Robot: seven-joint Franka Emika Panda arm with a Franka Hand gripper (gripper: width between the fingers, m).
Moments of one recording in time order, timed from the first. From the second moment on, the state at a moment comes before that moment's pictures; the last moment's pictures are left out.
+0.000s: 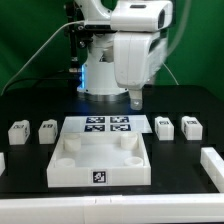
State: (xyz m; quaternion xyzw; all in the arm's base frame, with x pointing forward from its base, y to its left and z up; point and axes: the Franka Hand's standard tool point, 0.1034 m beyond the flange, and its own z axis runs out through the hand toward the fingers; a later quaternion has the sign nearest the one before) arm 0.485 0.025 0.110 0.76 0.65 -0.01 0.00
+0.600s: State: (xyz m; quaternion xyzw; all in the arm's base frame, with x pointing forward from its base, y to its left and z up) arm 0.469 -0.001 0.093 0.63 0.78 -0.01 0.00
